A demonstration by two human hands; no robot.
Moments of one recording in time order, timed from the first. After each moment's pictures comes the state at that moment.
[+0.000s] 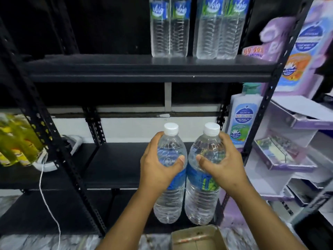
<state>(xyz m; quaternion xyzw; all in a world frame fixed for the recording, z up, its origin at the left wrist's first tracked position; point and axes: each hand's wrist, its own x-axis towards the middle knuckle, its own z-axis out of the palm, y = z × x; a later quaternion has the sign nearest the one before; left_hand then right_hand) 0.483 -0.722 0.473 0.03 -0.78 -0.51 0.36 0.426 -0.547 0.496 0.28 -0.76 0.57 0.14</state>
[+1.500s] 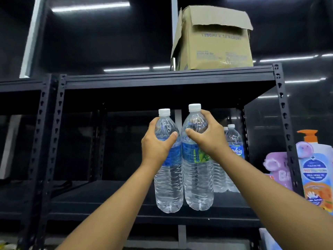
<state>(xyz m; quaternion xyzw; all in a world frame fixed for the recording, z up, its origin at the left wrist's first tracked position) 0.344 -0.803 0.827 -0.12 -0.67 -0.38 0.63 0.287 -0.643 0.851 0.41 -0.62 0.53 0.40</state>
